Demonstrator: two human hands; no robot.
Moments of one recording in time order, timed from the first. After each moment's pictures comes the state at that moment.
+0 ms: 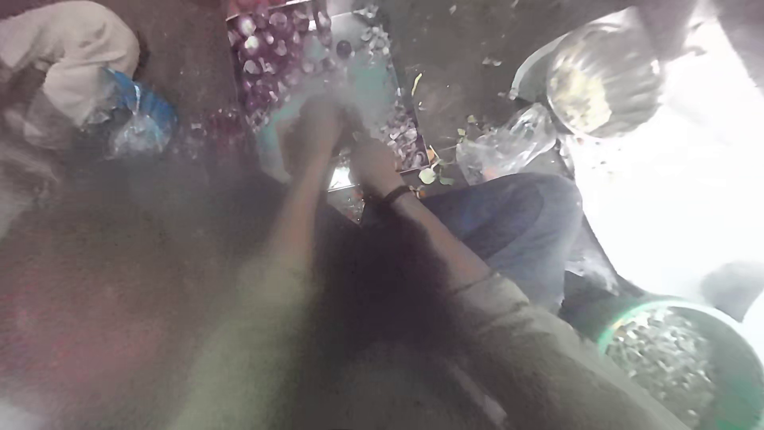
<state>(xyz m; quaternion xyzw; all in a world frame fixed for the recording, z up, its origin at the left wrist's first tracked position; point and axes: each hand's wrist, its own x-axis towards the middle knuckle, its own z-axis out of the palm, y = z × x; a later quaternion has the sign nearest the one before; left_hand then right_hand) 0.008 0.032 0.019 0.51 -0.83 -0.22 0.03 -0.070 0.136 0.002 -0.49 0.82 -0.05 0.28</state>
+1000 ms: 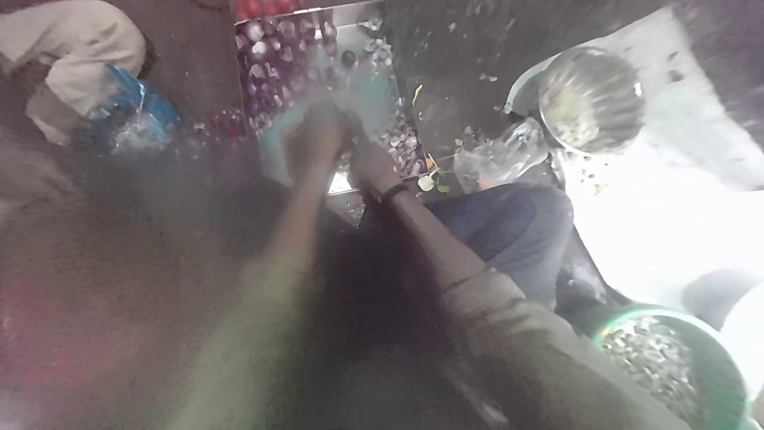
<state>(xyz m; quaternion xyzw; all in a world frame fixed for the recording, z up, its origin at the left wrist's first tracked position) 0.012 0.029 0.011 0.52 -0.82 -0.24 0.05 -0.072 0.131 0.002 -0.53 0.80 -0.03 0.28</state>
